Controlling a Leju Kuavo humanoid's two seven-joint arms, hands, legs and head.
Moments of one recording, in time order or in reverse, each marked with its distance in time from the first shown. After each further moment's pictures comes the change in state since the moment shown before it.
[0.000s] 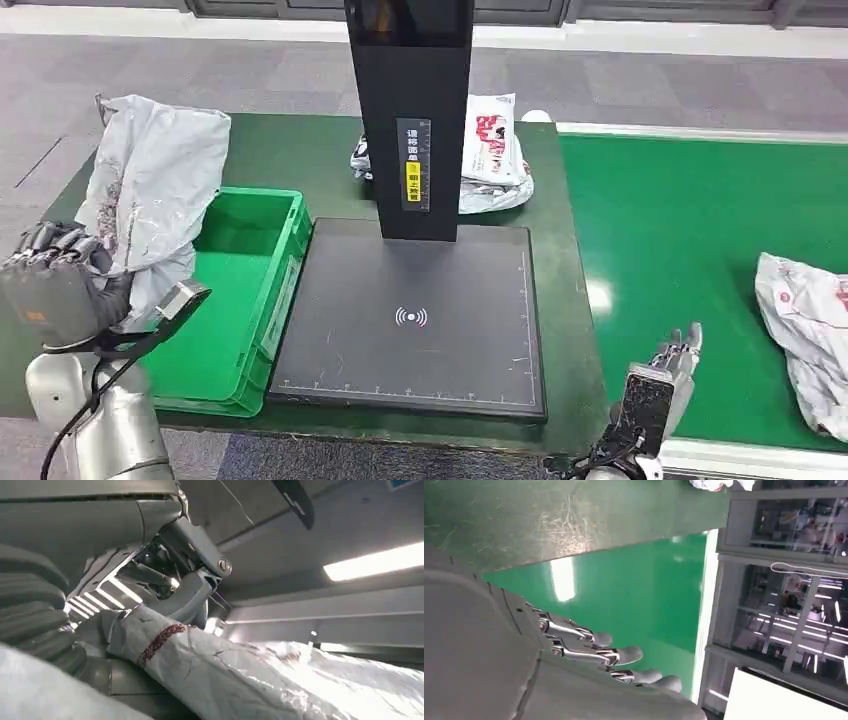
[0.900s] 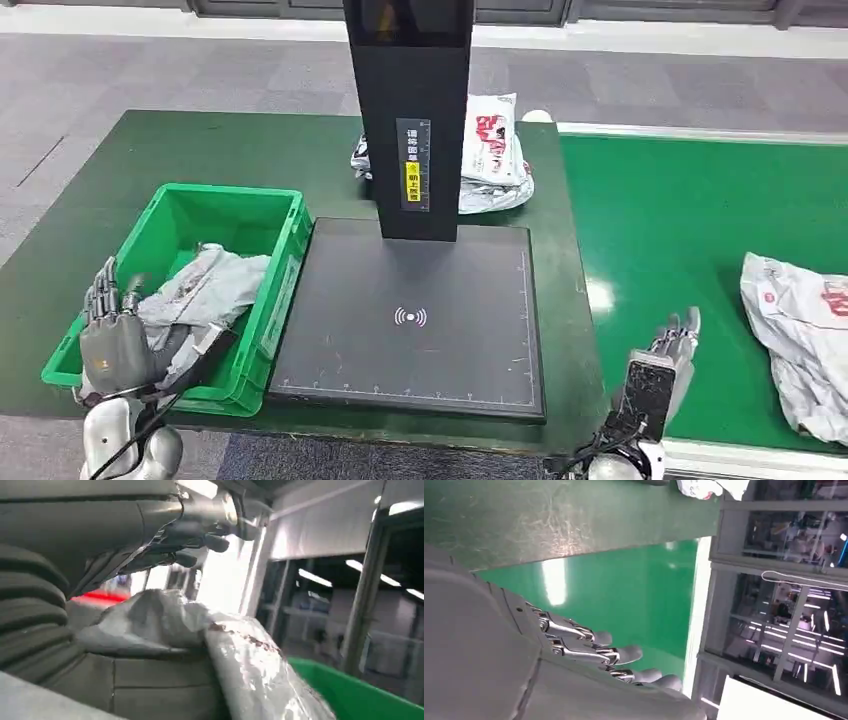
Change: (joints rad) left arm 0.268 0.264 -0.423 0.259 0.064 -0.015 0.673; right arm -0.042 -0.020 0.000 0.005 0.005 0.039 0.023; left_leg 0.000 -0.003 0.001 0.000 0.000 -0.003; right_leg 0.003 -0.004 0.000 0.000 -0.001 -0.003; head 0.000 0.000
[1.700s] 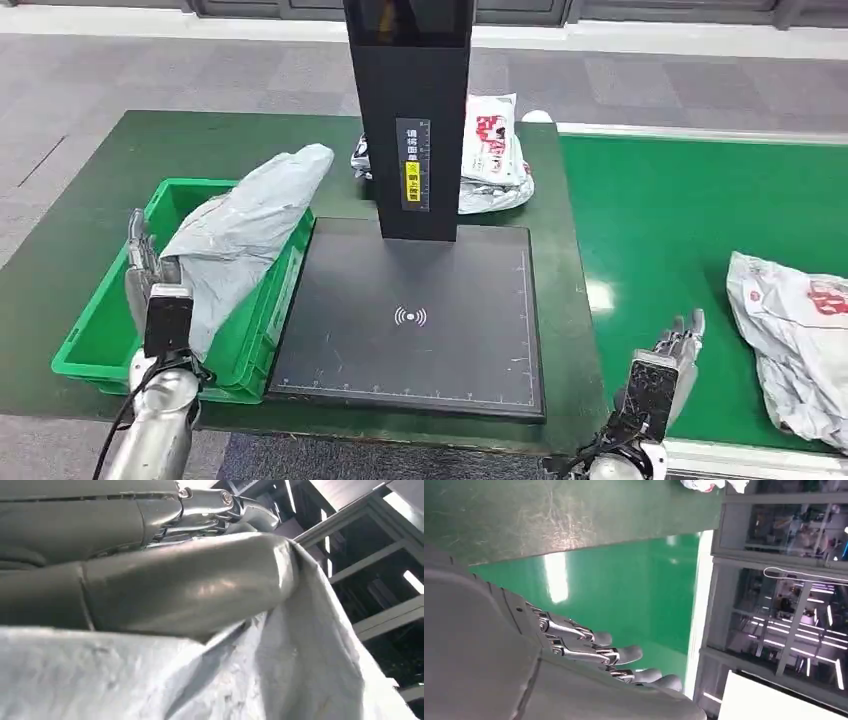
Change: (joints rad) left arm -0.175 0.007 -0.172 0.039 0.928 -0.238 -0.461; right arm 0.000 -0.002 0.000 0.001 -0.002 -0.021 0.005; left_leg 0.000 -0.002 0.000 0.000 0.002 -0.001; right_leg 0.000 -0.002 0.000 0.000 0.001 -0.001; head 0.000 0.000
